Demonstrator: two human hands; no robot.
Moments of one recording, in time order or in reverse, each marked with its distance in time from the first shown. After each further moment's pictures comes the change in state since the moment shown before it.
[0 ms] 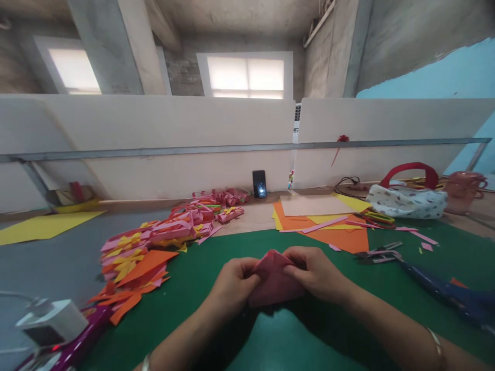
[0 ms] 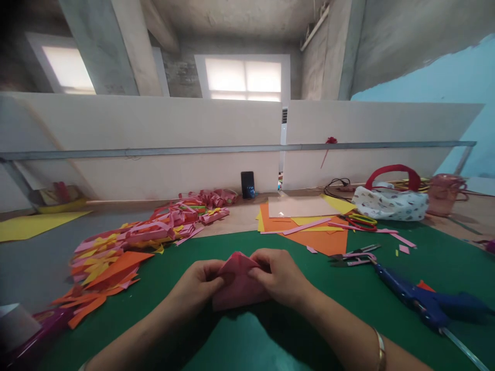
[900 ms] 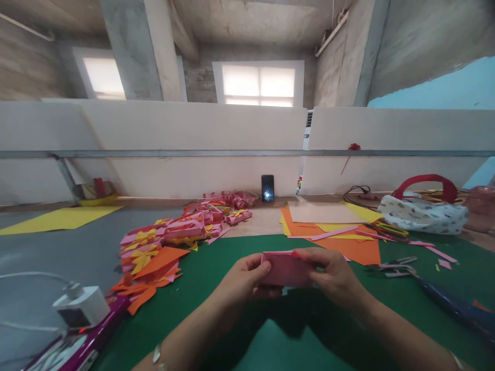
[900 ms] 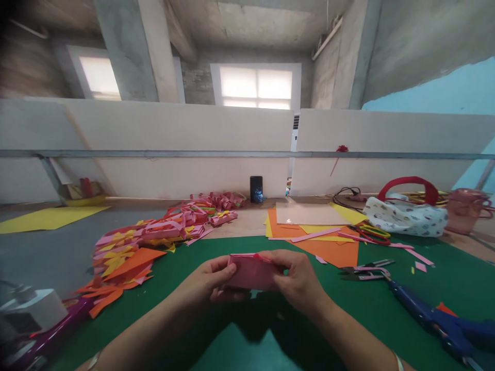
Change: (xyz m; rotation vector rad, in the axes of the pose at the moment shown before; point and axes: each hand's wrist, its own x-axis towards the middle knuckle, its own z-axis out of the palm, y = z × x) left_hand 0.002 -0.003 -0.008 -0.432 -0.074 -0.169; right_hand -0.002 0.005 -0.003 0.176 0.137 -0.098
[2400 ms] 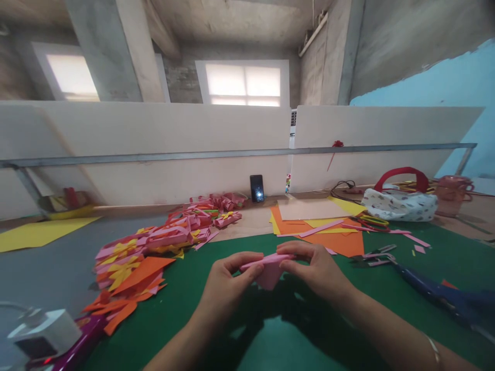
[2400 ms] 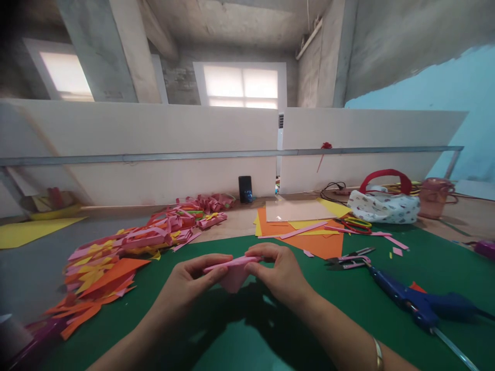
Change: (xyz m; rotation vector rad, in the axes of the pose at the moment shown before) left_hand -0.007 0.010 0.008 0.497 0.267 0.333; right_hand 0.003 -0.012 0.002 0.055 0.135 0.183
